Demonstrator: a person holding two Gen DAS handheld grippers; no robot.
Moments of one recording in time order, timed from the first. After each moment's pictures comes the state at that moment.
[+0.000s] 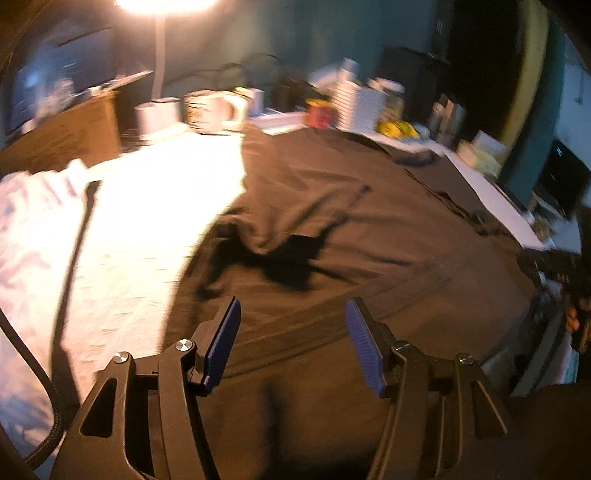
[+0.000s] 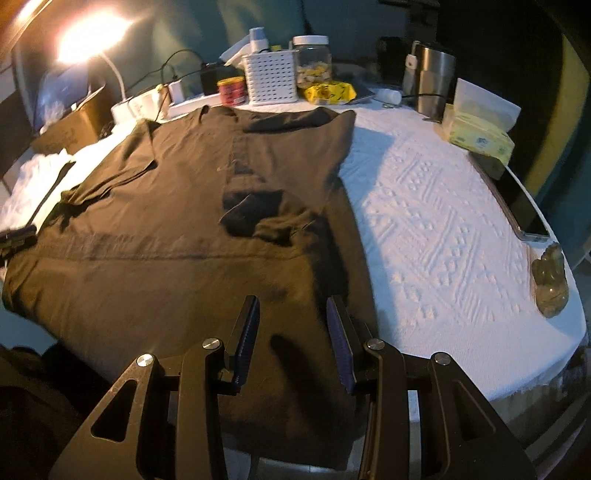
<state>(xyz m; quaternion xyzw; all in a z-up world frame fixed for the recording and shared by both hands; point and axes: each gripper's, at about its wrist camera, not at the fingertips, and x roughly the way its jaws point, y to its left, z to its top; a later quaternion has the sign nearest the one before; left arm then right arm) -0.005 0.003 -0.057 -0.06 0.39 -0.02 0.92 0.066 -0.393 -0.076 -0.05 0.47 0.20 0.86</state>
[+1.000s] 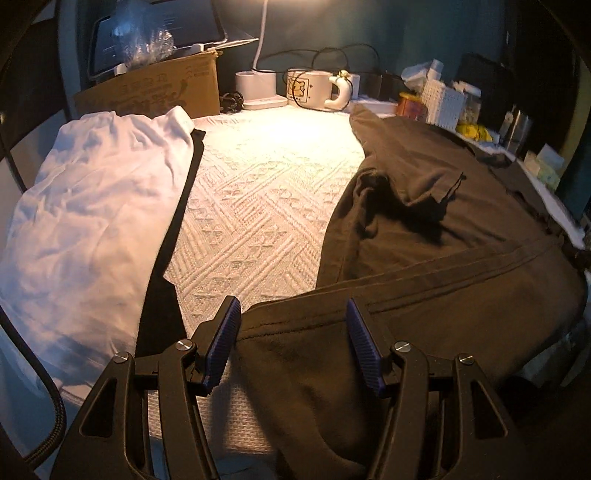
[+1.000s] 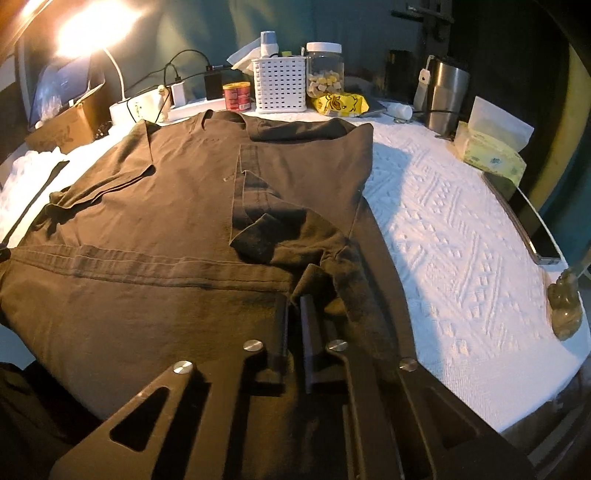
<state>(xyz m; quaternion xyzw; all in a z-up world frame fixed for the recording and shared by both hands) -0.044 0.069 -0.087 -0.06 0.42 0.10 0.90 0.080 -0.364 -0.086 -0.07 0.44 0.19 0.88</state>
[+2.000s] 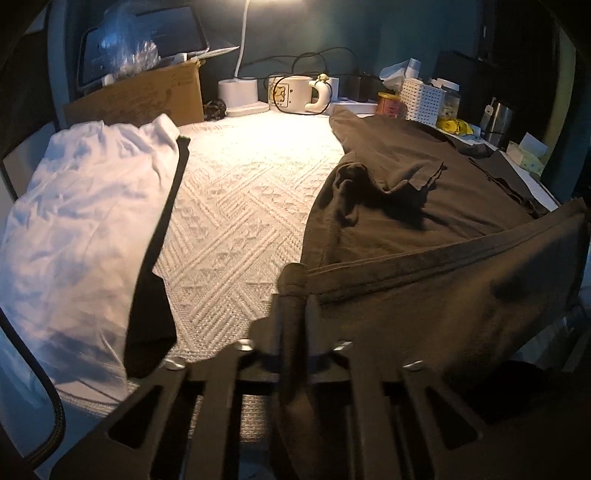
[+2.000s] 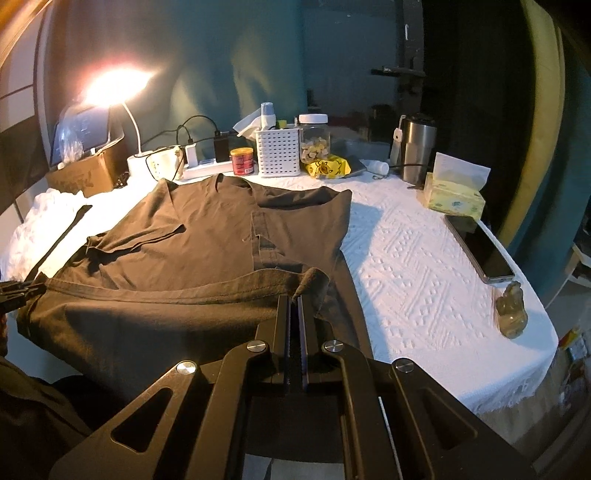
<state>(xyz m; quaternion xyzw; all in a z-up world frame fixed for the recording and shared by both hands) -0.057 0.060 -0.088 -0.04 0.40 0.07 0.91 0.029 -0.388 -0.016 -0.03 0.35 0.19 0.92</state>
